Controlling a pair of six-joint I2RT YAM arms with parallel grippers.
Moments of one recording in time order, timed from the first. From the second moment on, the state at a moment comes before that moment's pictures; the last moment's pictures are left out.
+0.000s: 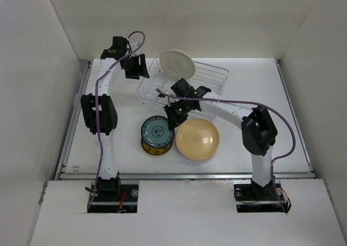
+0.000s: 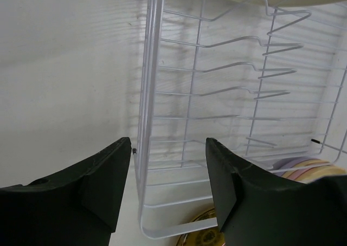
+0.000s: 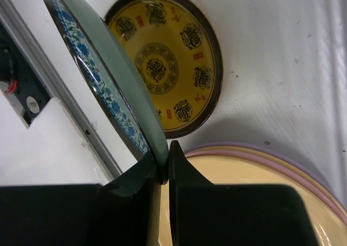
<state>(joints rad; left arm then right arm) -0.07 2.19 2.15 -0.92 0.42 -0.11 0.75 1.96 1.63 -0.71 -0.48 0.07</state>
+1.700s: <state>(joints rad) -0.12 2.06 1.73 -0.75 0.37 -0.36 0.56 2.24 2.26 -0.45 0.16 -0.06</state>
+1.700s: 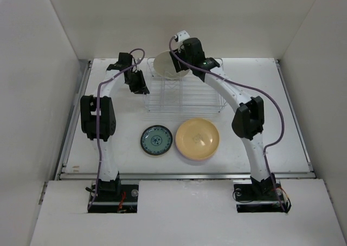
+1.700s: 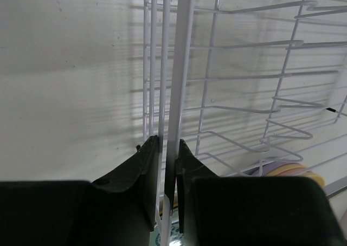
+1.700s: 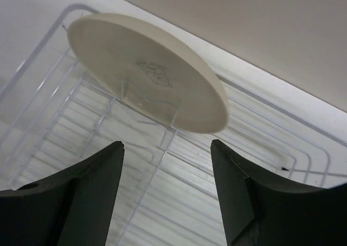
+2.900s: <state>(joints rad) -0.12 2.10 1.80 -0.83 0.37 -0.28 0.43 2.40 2.36 -0.21 -0.09 -0.04</state>
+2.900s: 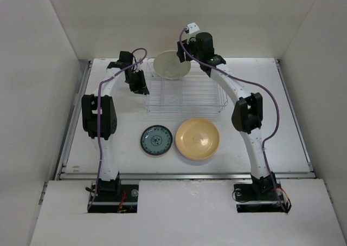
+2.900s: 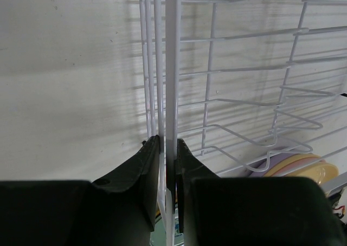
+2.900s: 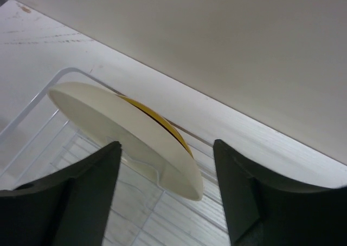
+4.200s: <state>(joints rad) -0.11 2.10 1.80 -0.86 0.39 -0.28 0.43 2.07 2.08 -0.07 -0.11 0.16</state>
